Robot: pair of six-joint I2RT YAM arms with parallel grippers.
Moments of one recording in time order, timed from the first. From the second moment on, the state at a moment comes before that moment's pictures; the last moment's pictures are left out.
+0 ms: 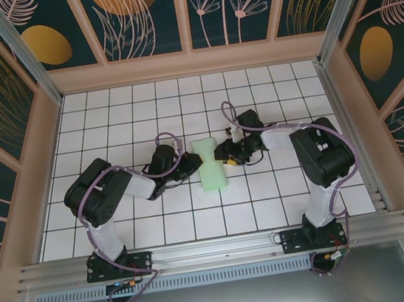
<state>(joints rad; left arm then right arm) -0.62 1.85 0.62 0.71 0.38 -1.12 0.43 1.83 0.95 -0.20 -0.68 0.55</state>
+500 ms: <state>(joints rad) -0.60 1.60 0.70 0.27 0.17 -1.05 0.45 1.85 0.97 -0.25 -0.61 0.55</state>
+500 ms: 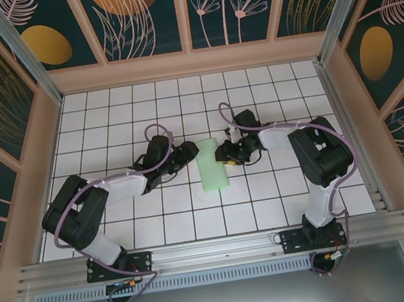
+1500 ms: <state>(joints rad) -0.59 1.55 0.73 0.15 0.05 -0.89 0.55 1.91 1.10 -0.45 -0.38 0.54</state>
